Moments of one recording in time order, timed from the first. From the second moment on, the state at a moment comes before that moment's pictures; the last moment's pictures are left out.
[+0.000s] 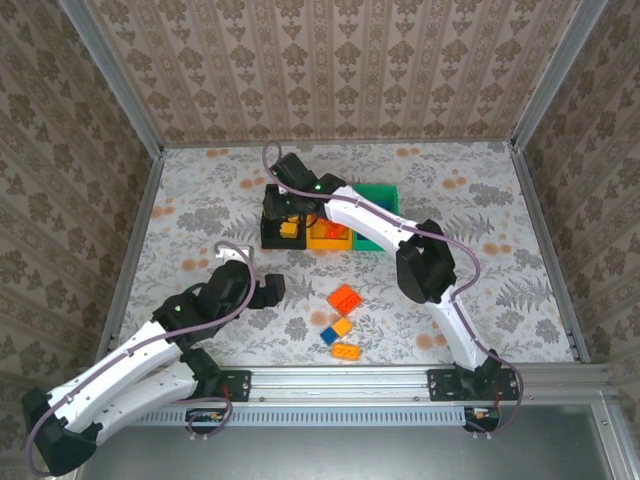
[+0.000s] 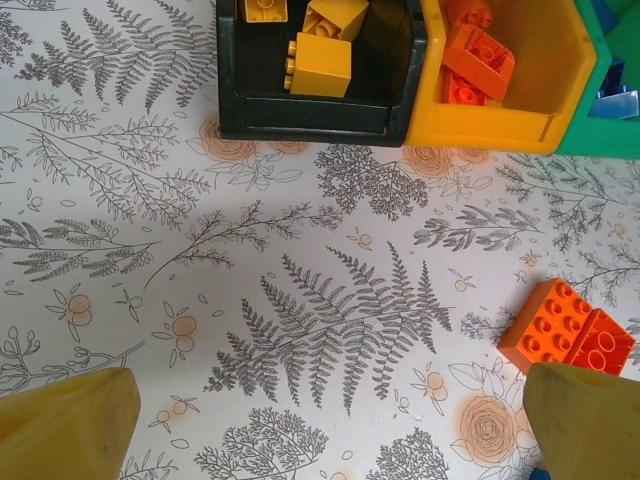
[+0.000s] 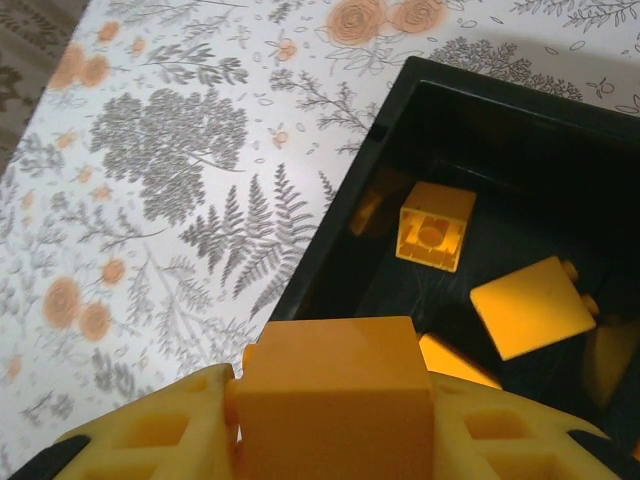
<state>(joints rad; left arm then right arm) -0.86 0.69 0.61 -0.69 -0.31 -0.65 0.75 2.33 2.17 -0.66 -0.03 0.45</state>
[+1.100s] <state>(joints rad) -0.86 1.05 0.71 -0.54 -0.13 -0.55 0.74 1.47 1.15 -0.51 0.06 0.53</state>
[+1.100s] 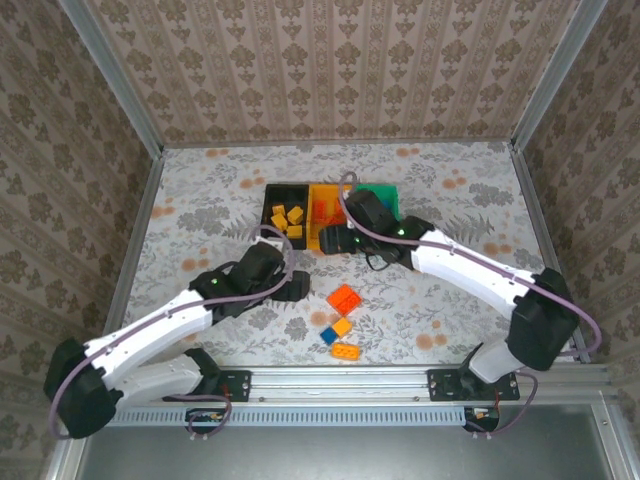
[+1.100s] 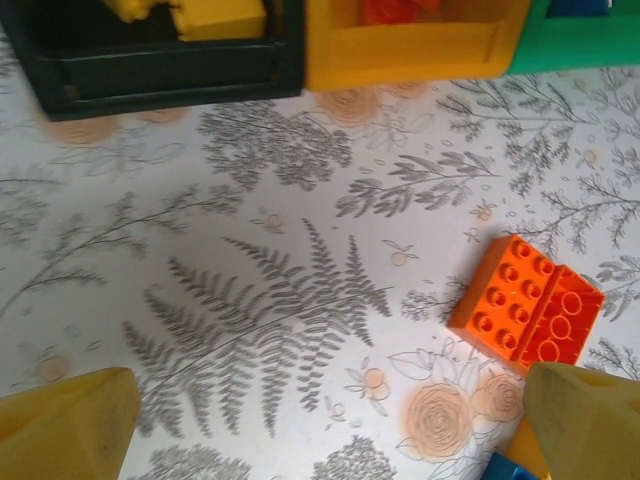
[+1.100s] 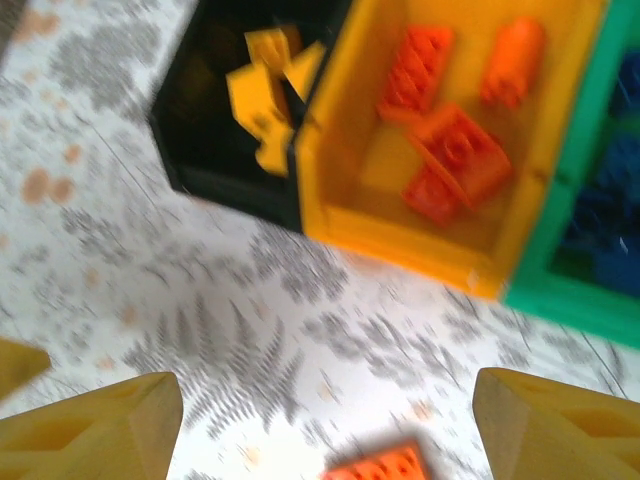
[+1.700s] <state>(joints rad) -0.91 1.23 0.74 -0.50 -0.07 -0.52 0.91 1.39 0.84 -0.53 -0.03 0.48</state>
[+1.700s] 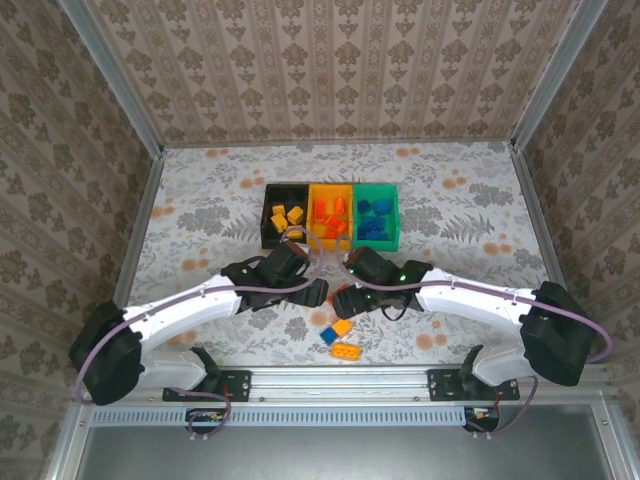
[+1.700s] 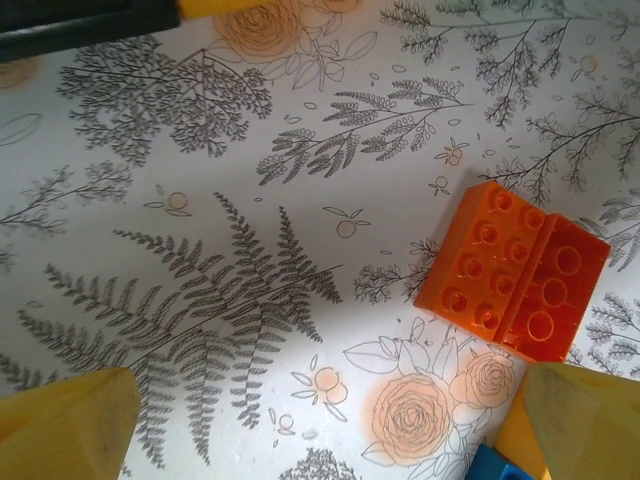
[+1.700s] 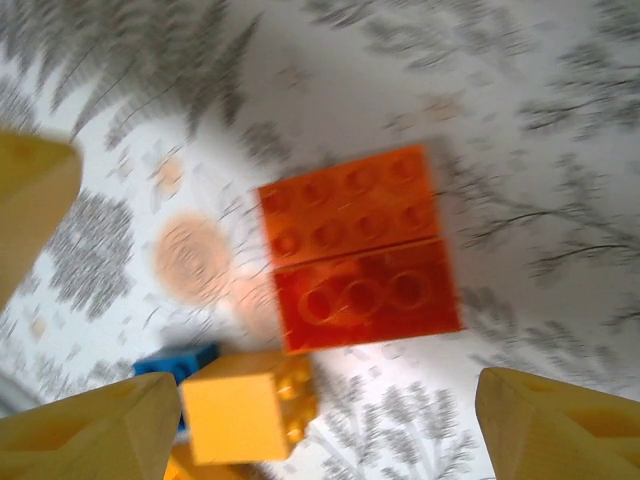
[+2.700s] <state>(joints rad) -0.82 1.03 0.65 -0.56 -0.07 -0.54 1.04 1.59 0.90 -0.56 -0.01 0.44</state>
